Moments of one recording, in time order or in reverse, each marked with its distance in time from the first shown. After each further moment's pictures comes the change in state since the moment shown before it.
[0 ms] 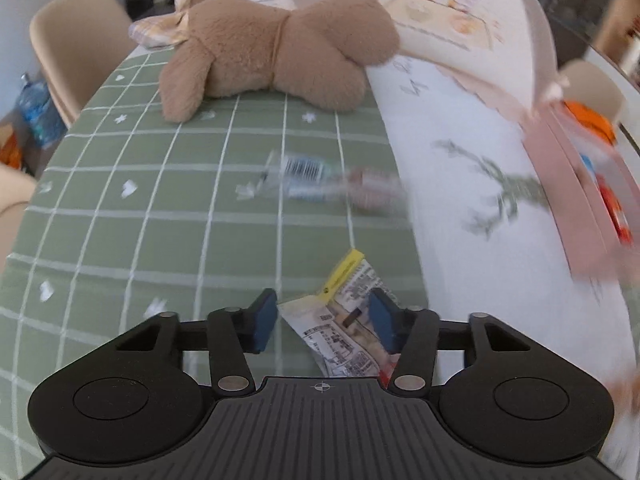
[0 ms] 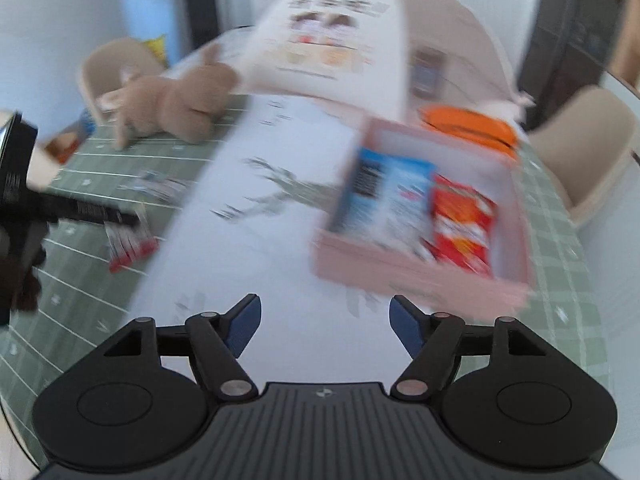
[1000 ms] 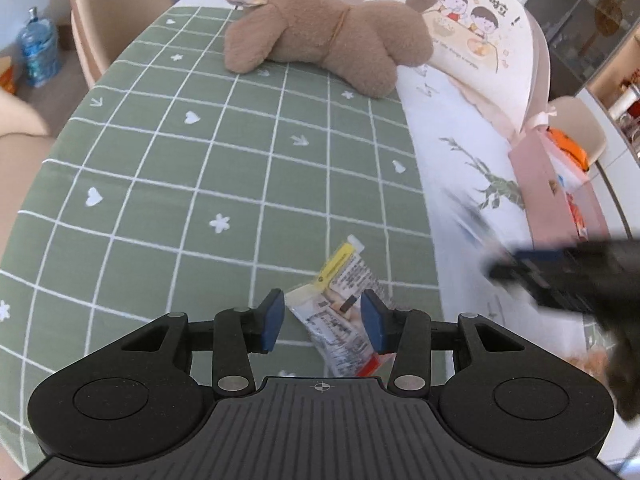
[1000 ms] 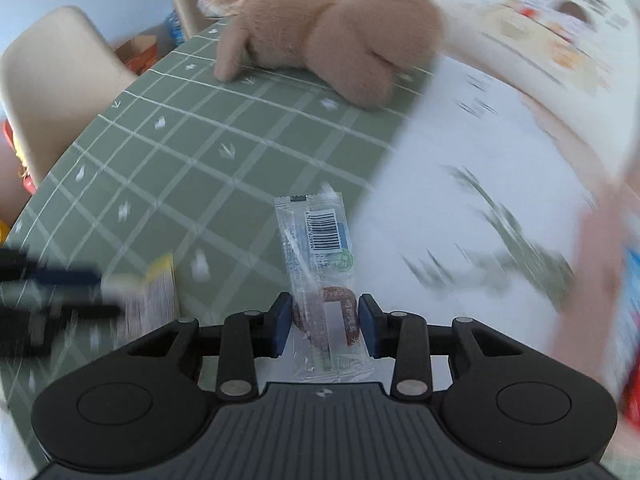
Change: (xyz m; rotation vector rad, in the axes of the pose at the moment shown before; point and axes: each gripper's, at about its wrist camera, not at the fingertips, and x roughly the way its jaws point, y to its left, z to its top) left arm -0.038 0.059 -0.034 -0.169 0.028 -0.135; right arm 0.097 0.106 0.042 -0.160 0.196 0.131
